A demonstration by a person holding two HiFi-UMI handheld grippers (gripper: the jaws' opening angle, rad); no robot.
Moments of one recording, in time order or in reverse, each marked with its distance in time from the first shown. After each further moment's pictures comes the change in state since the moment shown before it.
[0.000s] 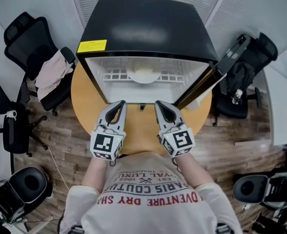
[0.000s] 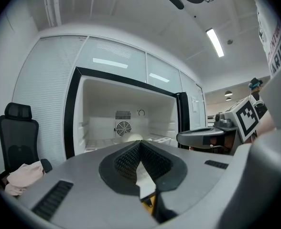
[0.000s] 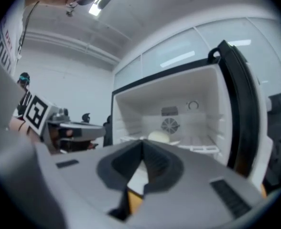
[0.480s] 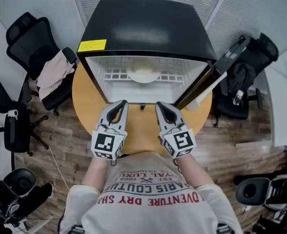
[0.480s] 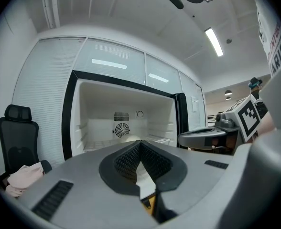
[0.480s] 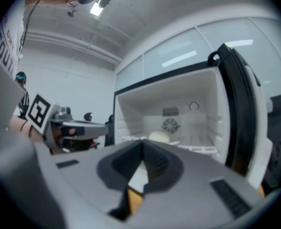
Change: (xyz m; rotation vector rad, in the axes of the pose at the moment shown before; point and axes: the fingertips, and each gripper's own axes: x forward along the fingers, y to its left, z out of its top) left arm 0.000 -0.009 0.006 0.011 -0.009 0.002; right arm -0.009 0.001 0.002 -0.011 0.004 0.019
